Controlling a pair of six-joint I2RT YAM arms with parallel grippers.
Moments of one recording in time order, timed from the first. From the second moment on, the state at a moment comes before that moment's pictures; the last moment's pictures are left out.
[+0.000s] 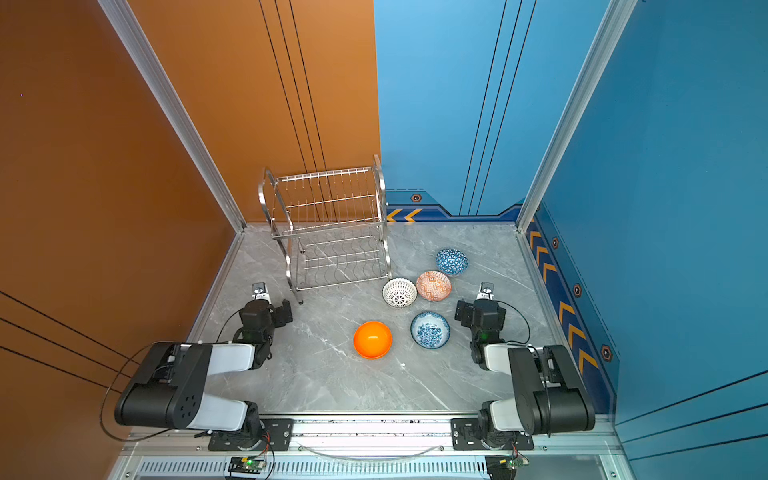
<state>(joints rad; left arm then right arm) -0.06 1.46 0.30 0.67 -0.34 -0.09 0.06 1.43 0.30 0.62 0.25 0.13</state>
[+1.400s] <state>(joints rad) -0.05 1.31 0.37 0.64 -0.39 -0.08 0.09 1.43 0.38 0.70 0.40 0.08</state>
